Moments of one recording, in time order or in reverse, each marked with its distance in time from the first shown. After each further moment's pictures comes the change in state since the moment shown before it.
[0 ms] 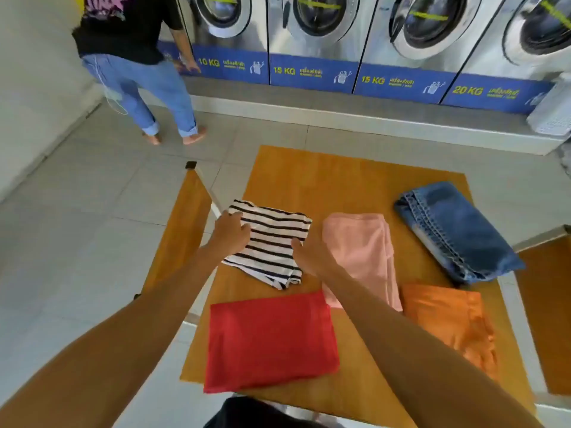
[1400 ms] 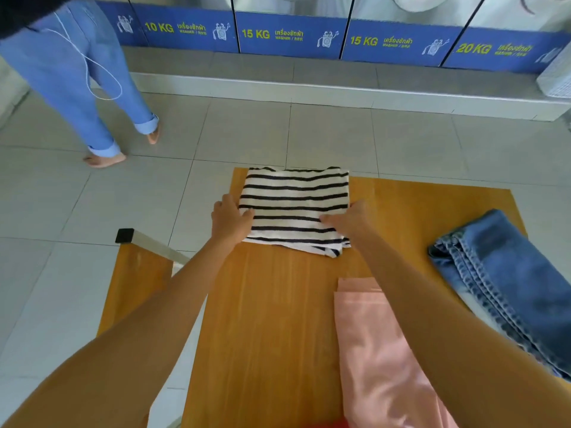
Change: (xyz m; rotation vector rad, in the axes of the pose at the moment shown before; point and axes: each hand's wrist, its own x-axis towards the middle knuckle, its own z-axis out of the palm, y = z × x) left_hand 0.250 0.058 0.009 -0.339 0.129 -0.027; right_hand 0.276 -0.017 -0.102 0.311 0.269 0.315
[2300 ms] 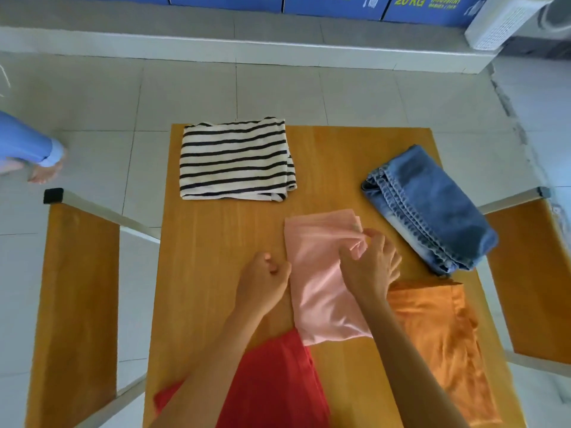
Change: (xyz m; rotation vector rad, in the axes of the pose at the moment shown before) left_hand -0.247 0.011 0.077 -0.033 -0.405 -0.044; right_hand -0.168 0.163 -0.078 -0.290 0.495 -0.006
